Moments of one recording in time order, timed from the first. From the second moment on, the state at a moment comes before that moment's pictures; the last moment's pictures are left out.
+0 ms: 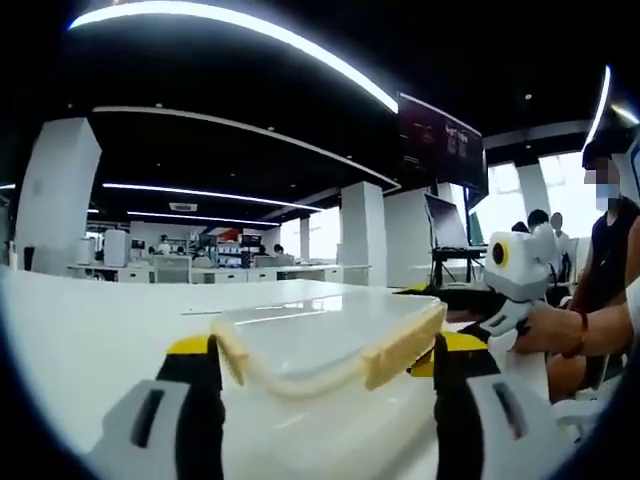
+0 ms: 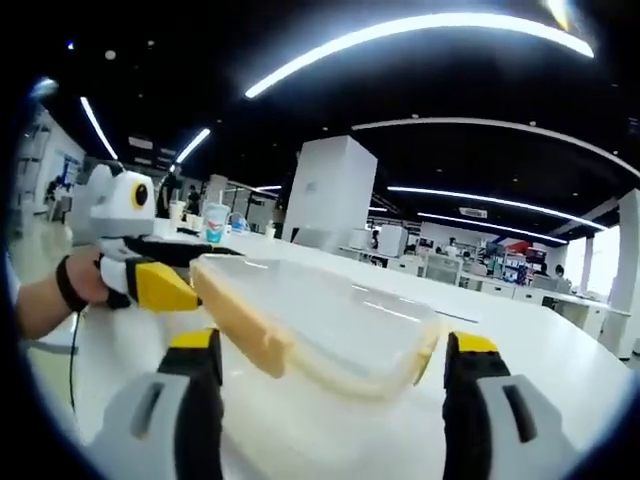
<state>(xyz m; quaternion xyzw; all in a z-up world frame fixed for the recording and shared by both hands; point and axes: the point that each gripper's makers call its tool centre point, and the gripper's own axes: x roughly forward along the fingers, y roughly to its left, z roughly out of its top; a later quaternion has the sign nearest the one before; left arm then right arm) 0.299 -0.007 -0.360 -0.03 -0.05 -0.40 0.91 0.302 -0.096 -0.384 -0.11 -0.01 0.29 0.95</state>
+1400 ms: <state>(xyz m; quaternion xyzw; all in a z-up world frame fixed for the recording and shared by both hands) 0.163 0.030 -0.354 0.00 -0.06 -0.42 0.91 0.142 -0.122 -0.374 -0.04 -0.04 0.23 0.97</state>
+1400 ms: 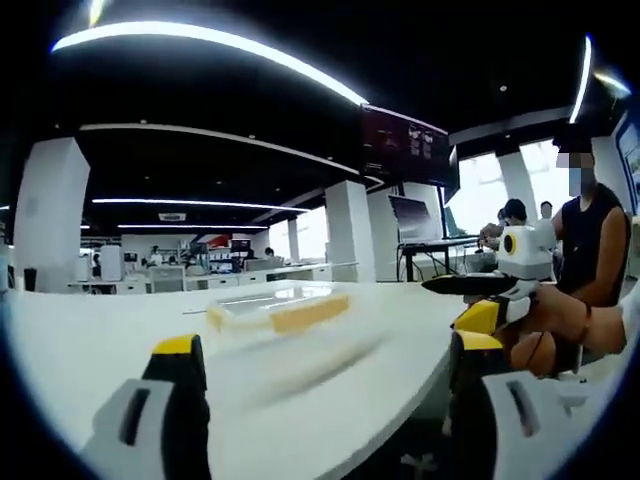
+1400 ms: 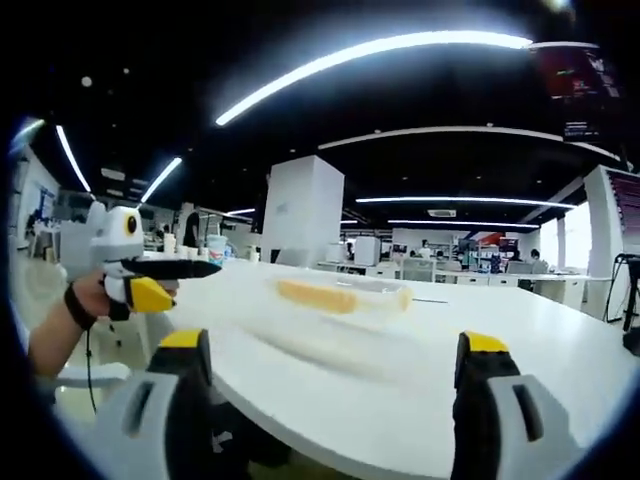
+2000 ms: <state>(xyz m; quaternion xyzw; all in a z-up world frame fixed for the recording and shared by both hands) 0.145 0.044 -0.369 0.00 -0.05 -0.41 0.91 0.113 -0.110 -0.388 -0.03 -0.03 0.24 0.97</state>
